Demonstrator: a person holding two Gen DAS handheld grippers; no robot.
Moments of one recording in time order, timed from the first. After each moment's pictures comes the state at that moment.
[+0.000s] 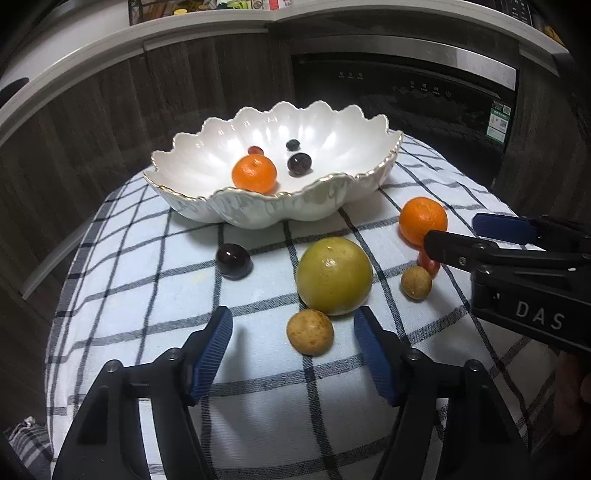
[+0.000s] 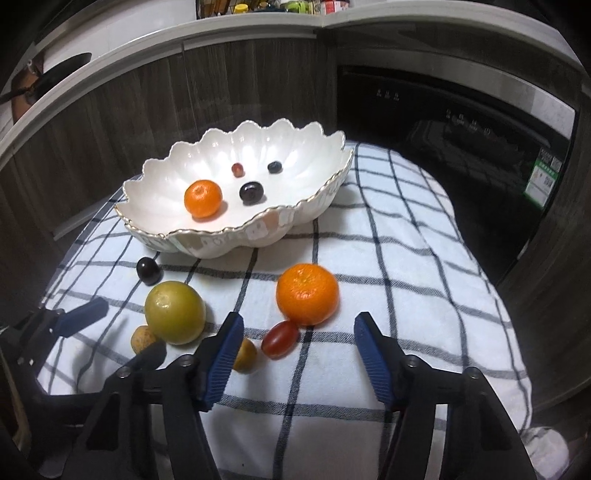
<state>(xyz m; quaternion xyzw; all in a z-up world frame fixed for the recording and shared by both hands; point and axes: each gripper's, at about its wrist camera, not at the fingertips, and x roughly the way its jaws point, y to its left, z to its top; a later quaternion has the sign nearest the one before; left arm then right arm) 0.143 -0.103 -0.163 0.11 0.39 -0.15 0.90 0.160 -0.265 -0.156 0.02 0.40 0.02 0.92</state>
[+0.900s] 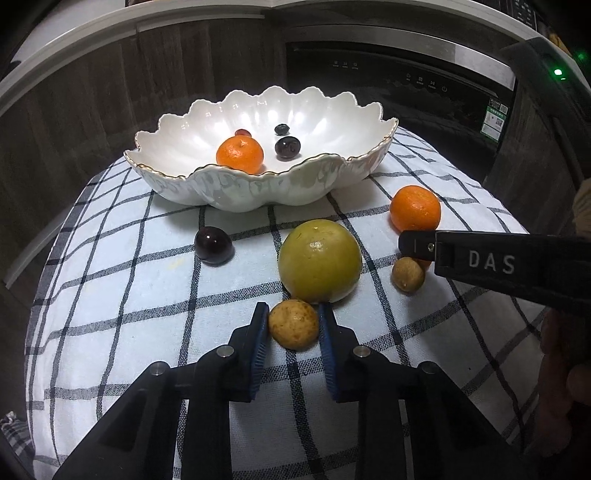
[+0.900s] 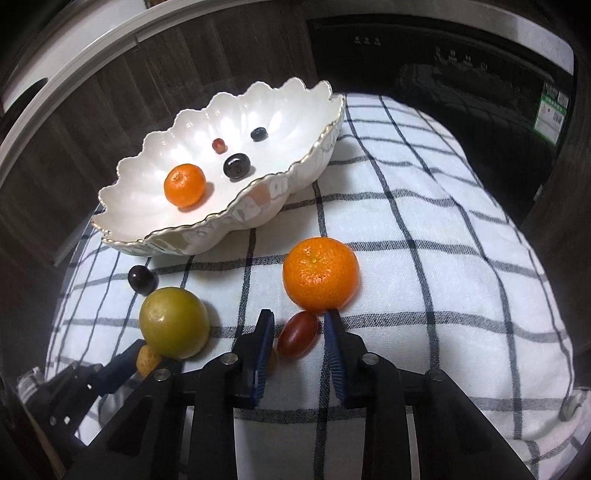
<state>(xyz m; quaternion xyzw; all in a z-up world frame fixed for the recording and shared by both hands) 0.149 -0.104 -0.173 0.08 0.41 -0.17 0.89 0.187 -0.266 -0.177 0.11 0.47 0.00 0.87</state>
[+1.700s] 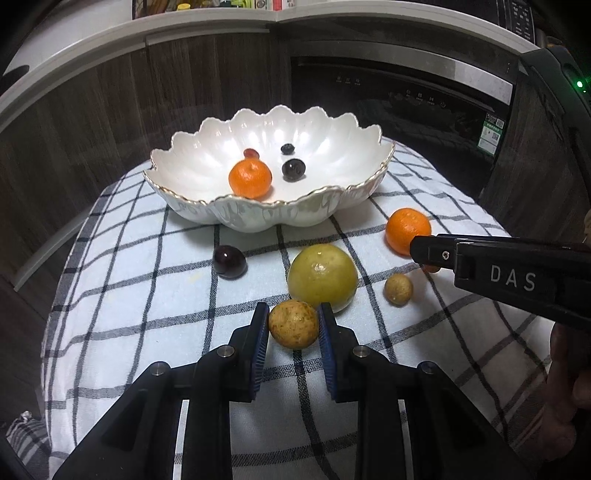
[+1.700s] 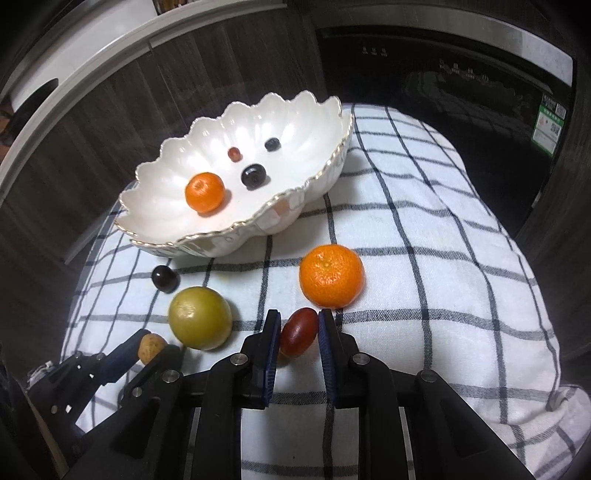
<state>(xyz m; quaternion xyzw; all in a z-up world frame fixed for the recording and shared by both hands) 0.138 -0.098 -0.149 0.08 0.39 -0.16 0.90 0.172 -0.263 -0.154 0.10 0.46 0.02 0.88</state>
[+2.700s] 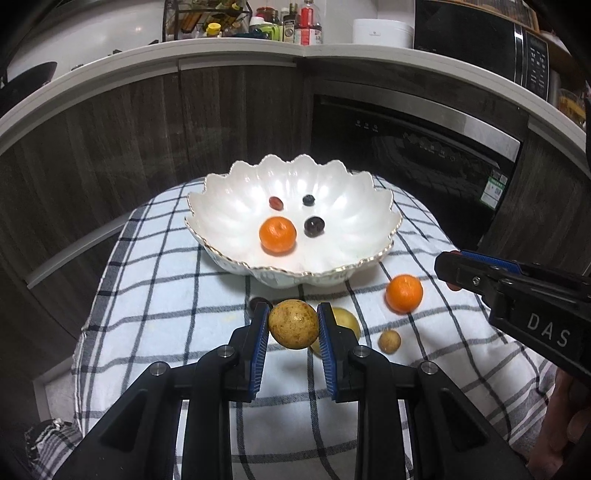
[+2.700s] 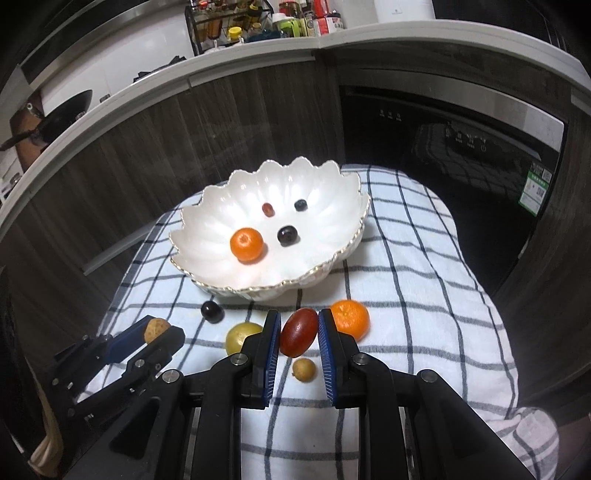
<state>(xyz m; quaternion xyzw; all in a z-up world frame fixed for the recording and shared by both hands) 0.141 -0.076 -0.088 0.04 0.36 -0.14 0.92 0.148 -0.246 -0.081 0.07 0.39 0.03 0.92</state>
